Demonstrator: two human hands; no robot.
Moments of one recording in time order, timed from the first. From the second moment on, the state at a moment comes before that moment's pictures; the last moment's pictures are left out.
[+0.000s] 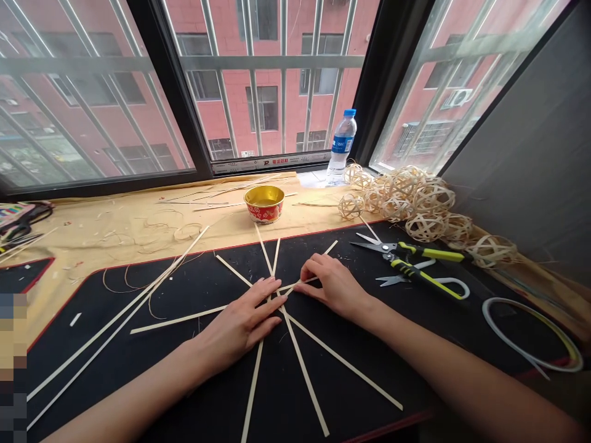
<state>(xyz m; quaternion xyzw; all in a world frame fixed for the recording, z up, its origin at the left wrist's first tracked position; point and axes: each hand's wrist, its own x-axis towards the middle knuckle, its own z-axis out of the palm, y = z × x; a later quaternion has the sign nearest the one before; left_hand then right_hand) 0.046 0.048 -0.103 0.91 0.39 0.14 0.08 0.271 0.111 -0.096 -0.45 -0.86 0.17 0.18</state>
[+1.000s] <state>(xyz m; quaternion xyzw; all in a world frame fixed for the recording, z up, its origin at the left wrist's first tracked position) 0.048 0.042 -0.099 0.85 0.47 0.25 0.00 0.264 0.106 -0.105 -0.40 -0.85 0.22 0.25</state>
